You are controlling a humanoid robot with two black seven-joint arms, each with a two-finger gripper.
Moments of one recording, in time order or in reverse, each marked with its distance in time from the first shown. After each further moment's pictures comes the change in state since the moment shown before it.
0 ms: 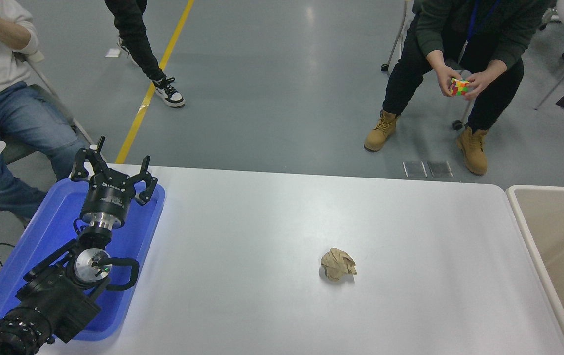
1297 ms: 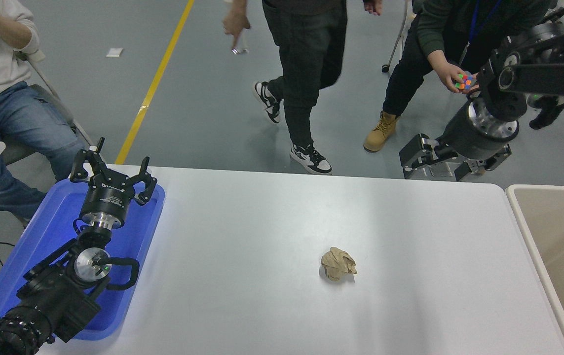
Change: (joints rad) left arm 0.000 0.000 0.000 0.000 -0.001 0.000 0.000; right arm 0.615 0.191 -0.288 0.666 -0.025 0.677 -0.004
